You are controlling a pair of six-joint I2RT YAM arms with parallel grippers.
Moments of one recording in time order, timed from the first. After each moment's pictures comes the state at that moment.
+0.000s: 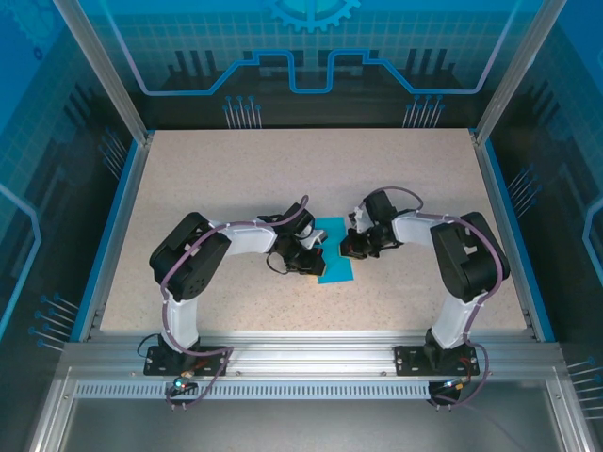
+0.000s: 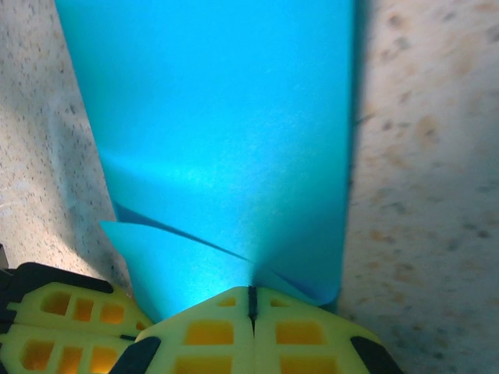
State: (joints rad) left arm -0.65 1.94 1.08 -0.36 0.60 -0.48; right arm 0.34 1.80 0.92 -0.36 -0.56 0.42
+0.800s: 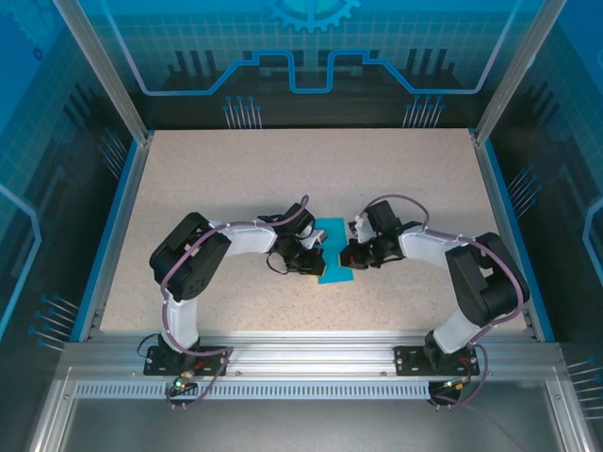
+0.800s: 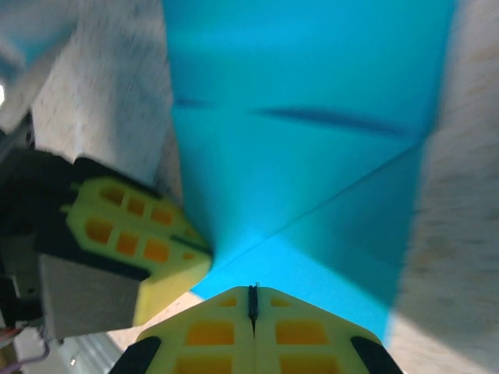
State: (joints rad) left arm -0.65 1.94 1.09 -0.36 0.60 -0.48; right arm 0.42 1.62 0.77 -0.33 -0.60 0.47
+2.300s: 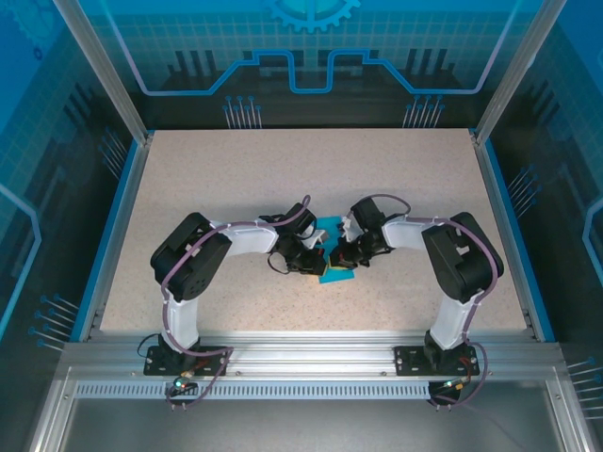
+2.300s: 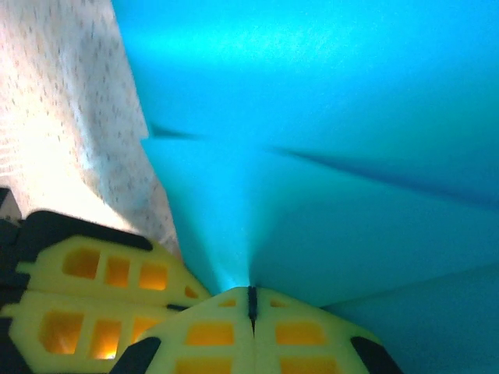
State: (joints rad) left arm -0.66 1.94 1.10 -0.37 0.58 -0.48; right arm 0.42 1.82 0.91 -0.38 -0.63 0.48
